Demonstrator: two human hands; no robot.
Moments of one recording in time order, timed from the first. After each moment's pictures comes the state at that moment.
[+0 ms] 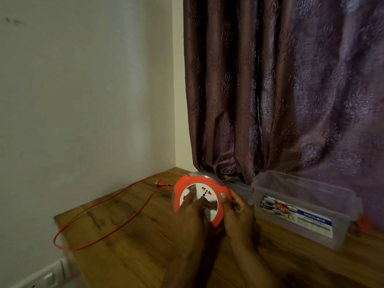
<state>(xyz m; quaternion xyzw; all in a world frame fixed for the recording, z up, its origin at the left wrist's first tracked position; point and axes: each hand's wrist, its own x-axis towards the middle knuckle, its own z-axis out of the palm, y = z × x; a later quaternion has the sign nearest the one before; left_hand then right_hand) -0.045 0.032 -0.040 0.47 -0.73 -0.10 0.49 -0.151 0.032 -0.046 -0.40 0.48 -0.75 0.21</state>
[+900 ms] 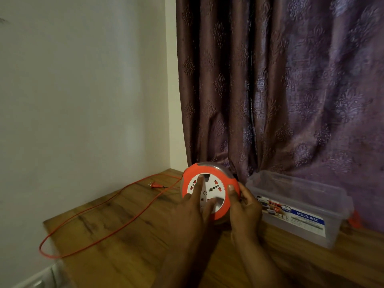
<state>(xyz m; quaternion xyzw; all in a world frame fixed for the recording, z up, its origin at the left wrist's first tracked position) -0.055 0.018 -0.035 0.46 -0.76 -0.11 0.44 -0.171 0.032 -0.032 -0.36 0.48 -0.79 0.16</state>
